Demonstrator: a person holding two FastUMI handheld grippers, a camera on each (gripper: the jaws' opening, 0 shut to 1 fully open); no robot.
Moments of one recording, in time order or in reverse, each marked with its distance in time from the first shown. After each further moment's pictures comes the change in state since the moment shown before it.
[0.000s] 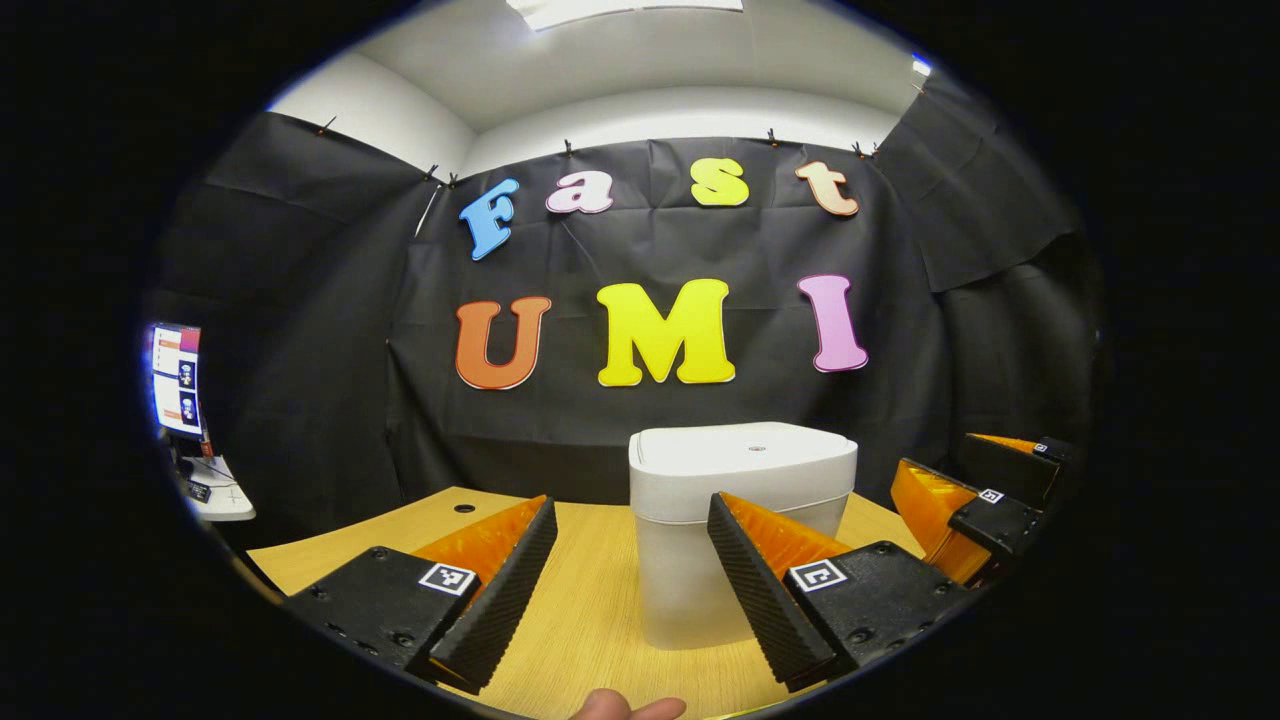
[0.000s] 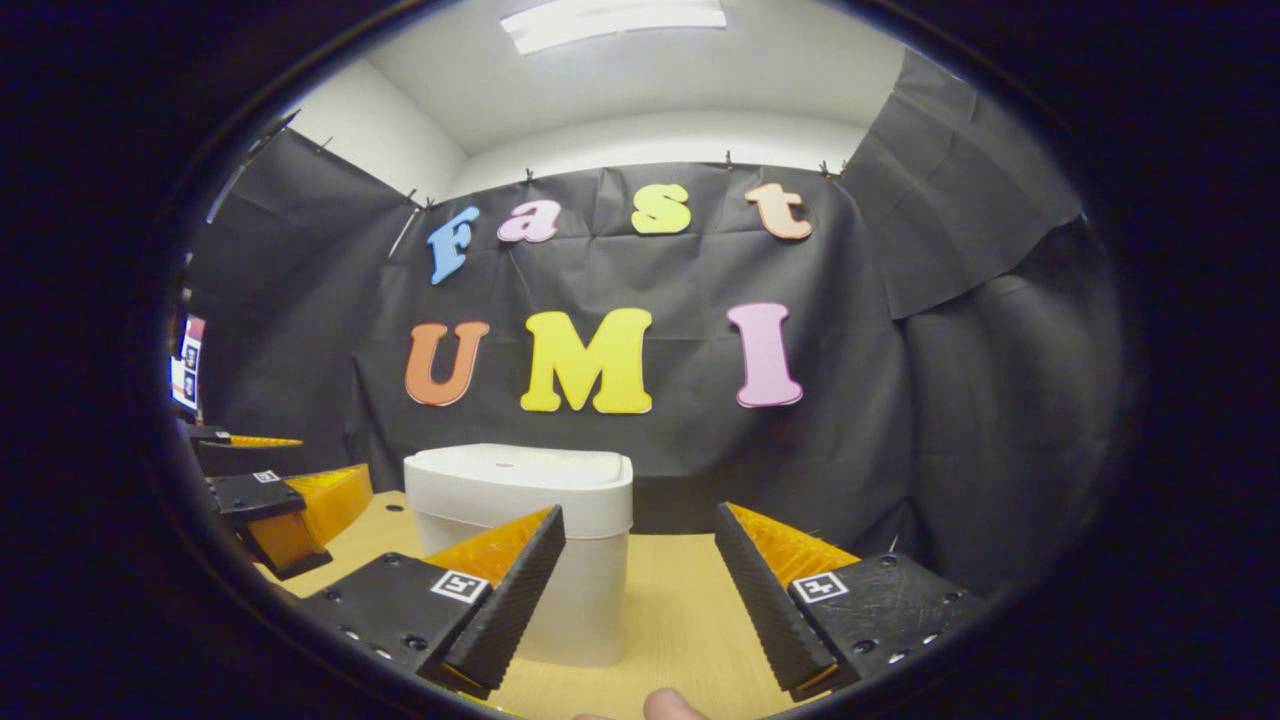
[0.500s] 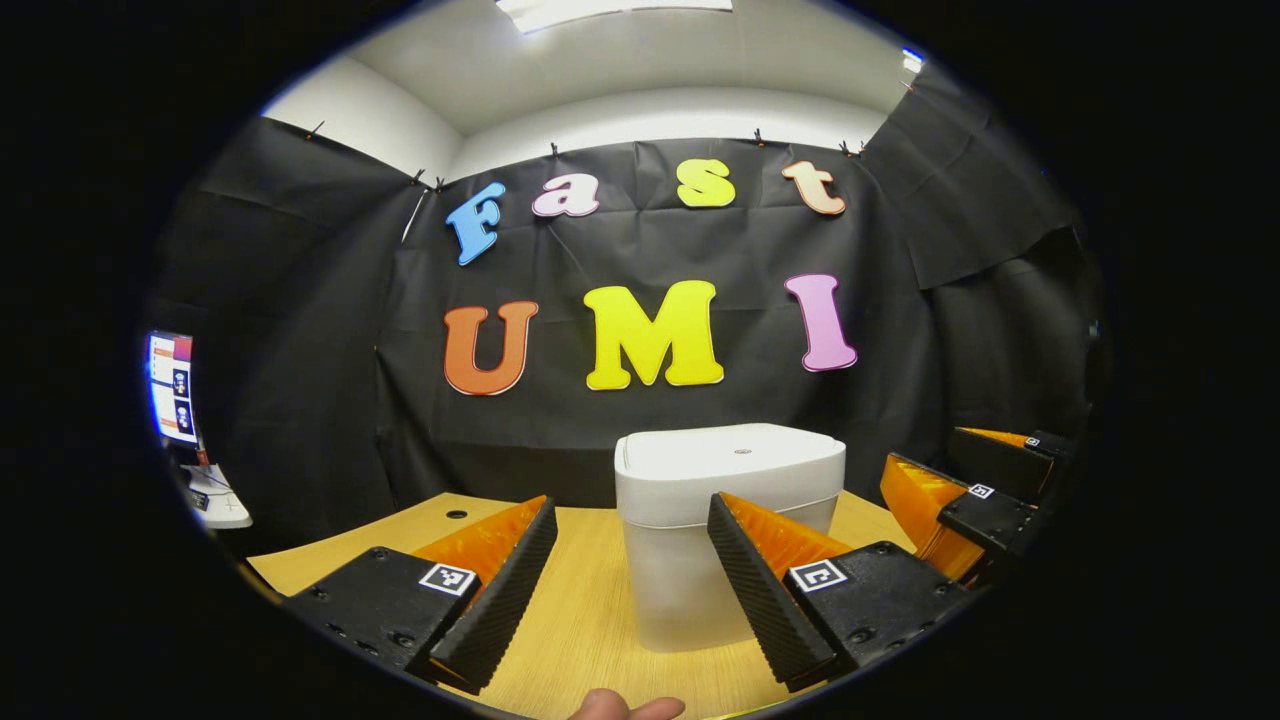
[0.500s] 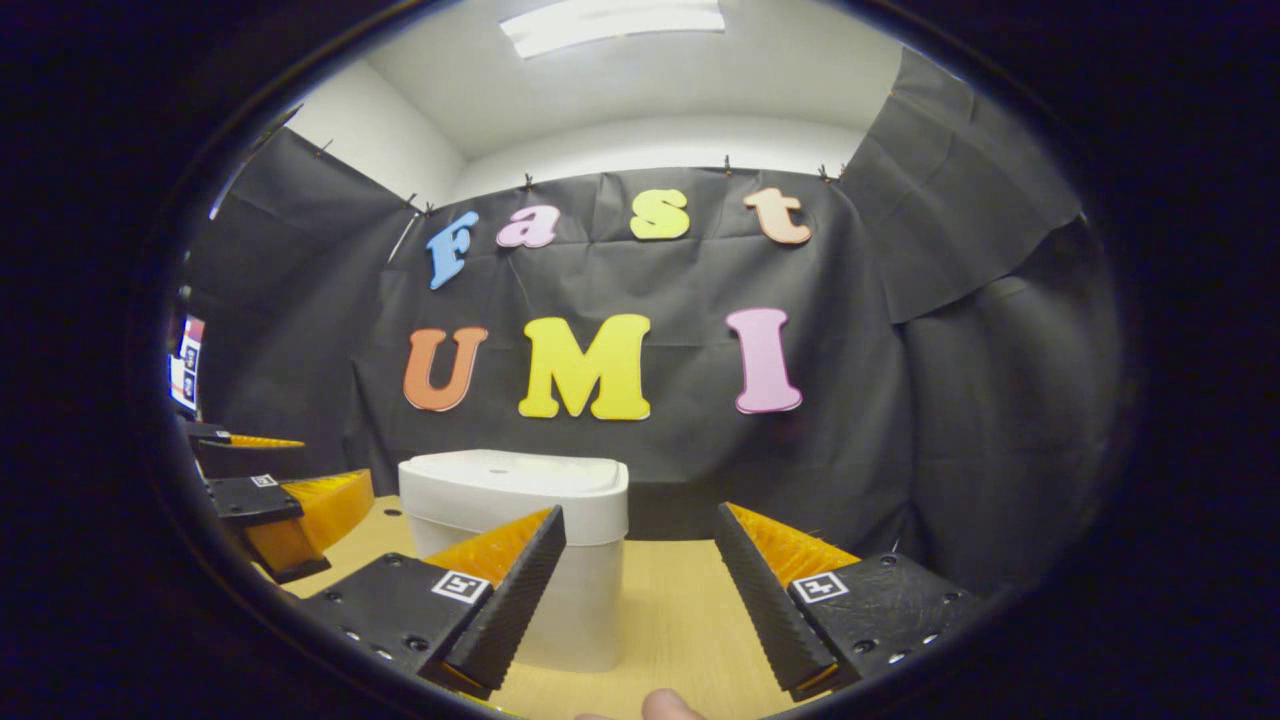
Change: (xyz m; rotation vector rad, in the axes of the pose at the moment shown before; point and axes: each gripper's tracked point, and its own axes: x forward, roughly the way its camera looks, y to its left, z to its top) left arm 0.002 -0.010 -0.003 0.010 0.004 -0.032; right arm 0.006 -0.002 0.000 -0.009 -0.016 0.002
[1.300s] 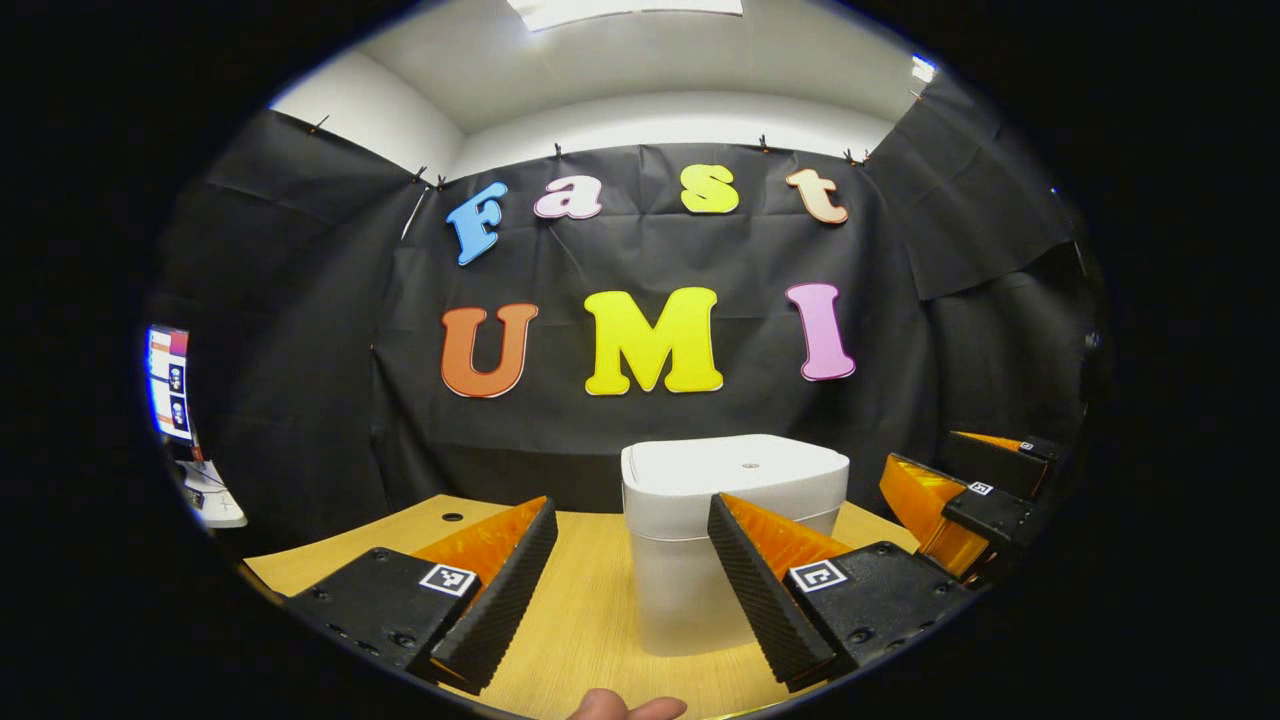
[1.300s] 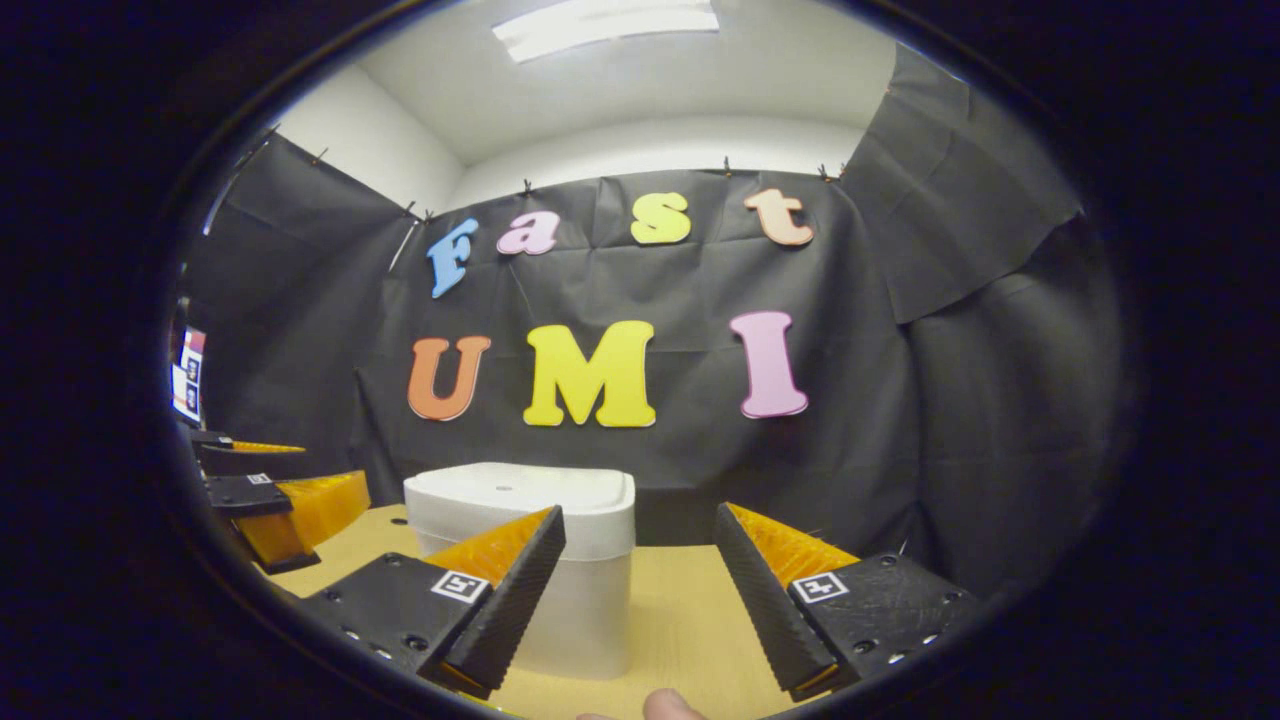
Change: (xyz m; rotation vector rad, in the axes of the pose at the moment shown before) left arm 0.001 0.004 0.014 -0.019 -0.013 -0.026; right arm 0.003 -0.003 0.010 0.025 -0.009 0.013
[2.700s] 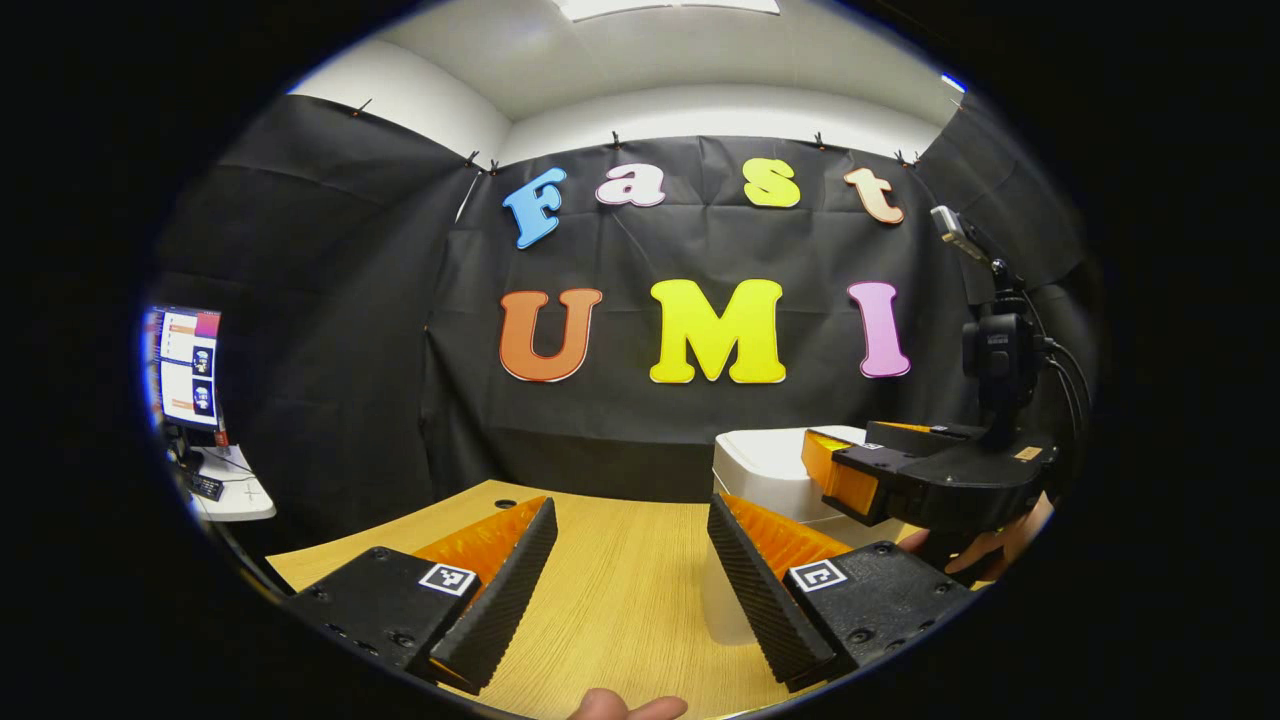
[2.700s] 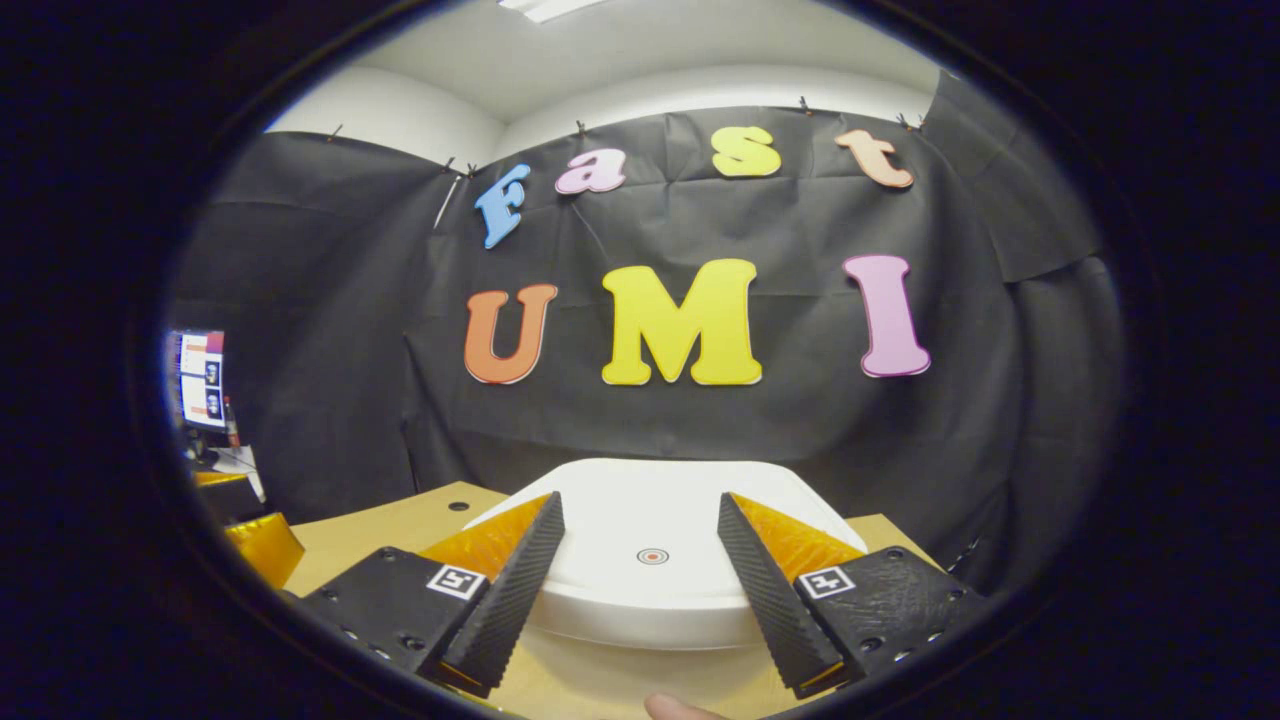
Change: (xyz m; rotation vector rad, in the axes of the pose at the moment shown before) left arm -0.005 0.092 -0.006 -0.040 0.036 0.128; right arm 0.113 0.127 -0.017 0.001 0.178 0.197
